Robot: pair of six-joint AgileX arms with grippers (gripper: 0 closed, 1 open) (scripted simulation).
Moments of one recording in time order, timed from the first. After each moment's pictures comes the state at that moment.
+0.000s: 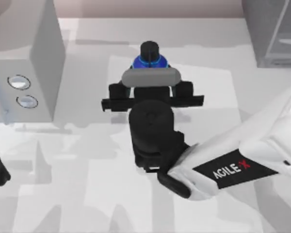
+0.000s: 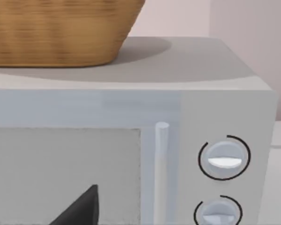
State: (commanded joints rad) left arm 0.00 0.00 0.00 0.00 0.00 0.00; right arm 0.92 2.19 1.07 1.07 0.94 0.01
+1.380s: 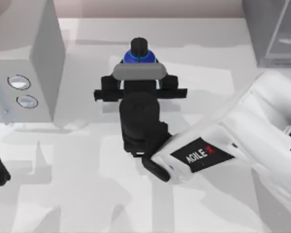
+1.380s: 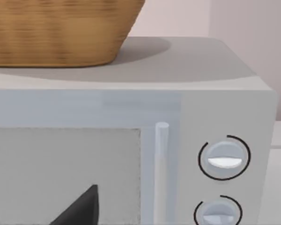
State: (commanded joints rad) left arm 0.00 0.00 0.00 0.00 0.00 0.00; right arm 0.85 2.43 1.30 1.12 0.88 0.00
